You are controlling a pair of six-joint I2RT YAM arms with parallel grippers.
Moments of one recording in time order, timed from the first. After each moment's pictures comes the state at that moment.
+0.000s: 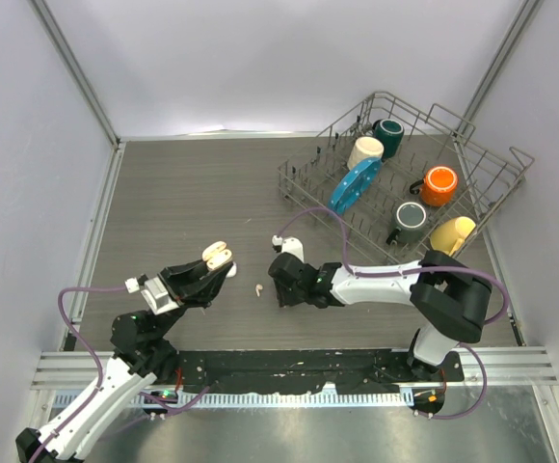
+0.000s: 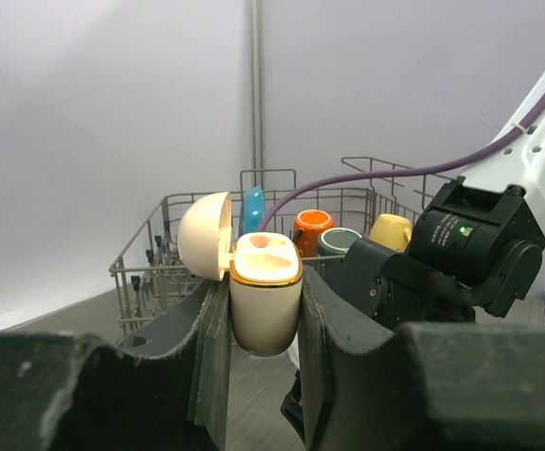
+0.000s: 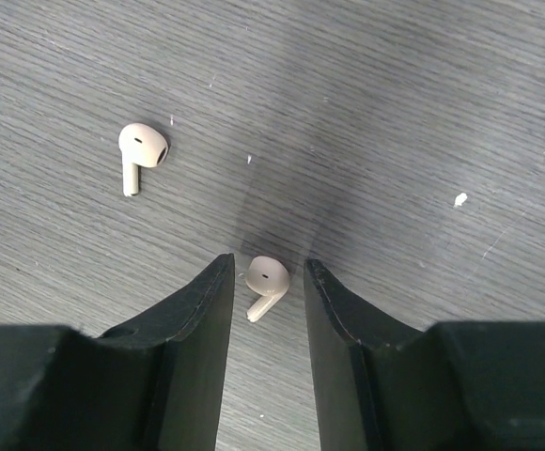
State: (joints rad) left arm -0.64 0.11 0.04 0.67 0.22 -0.13; right arm 1.09 1.64 0.86 -0.18 0.26 0.68
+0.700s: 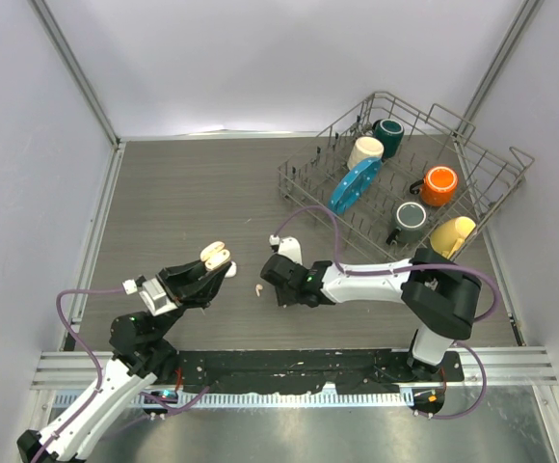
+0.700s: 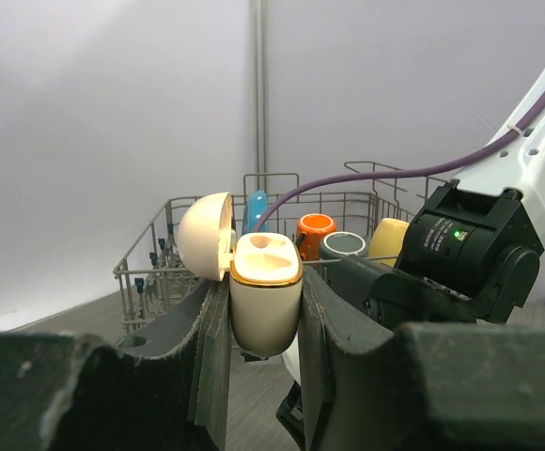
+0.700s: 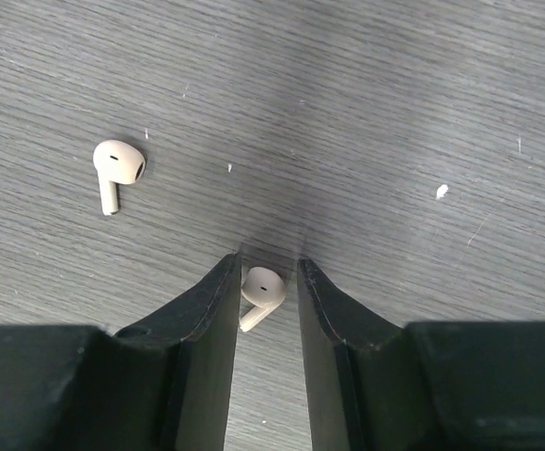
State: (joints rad) left arm -0.64 0.08 0.04 0.65 0.21 -0.13; right arm 1.12 1.70 0.95 -0.30 0.35 0.74
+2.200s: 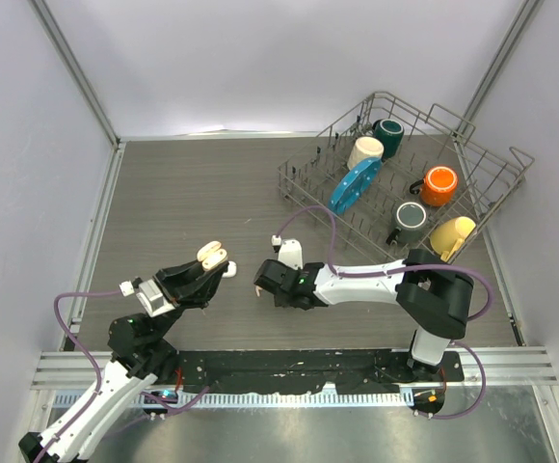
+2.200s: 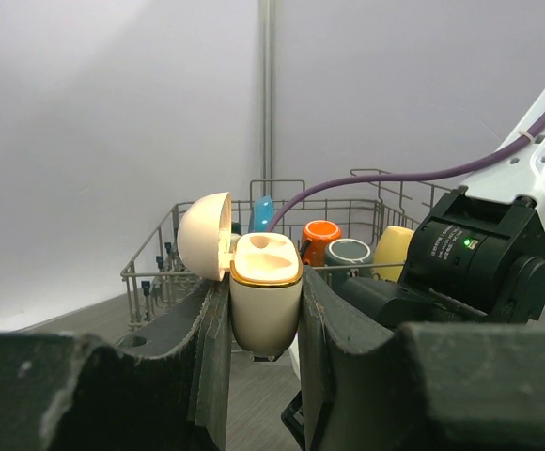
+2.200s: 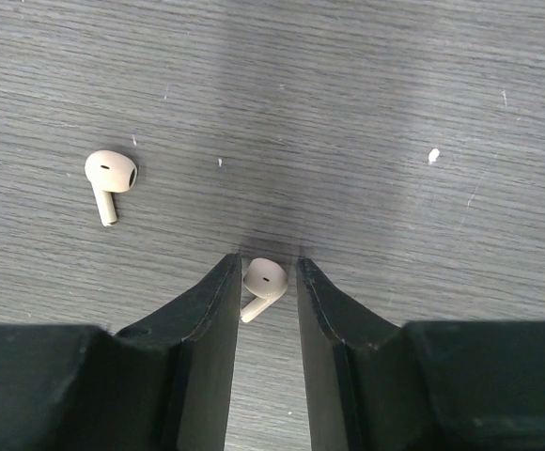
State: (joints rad) left arm -0.64 0.04 0.04 0.62 0.19 -0.13; right arm 1.17 1.73 1.01 -0.42 0.44 0.91
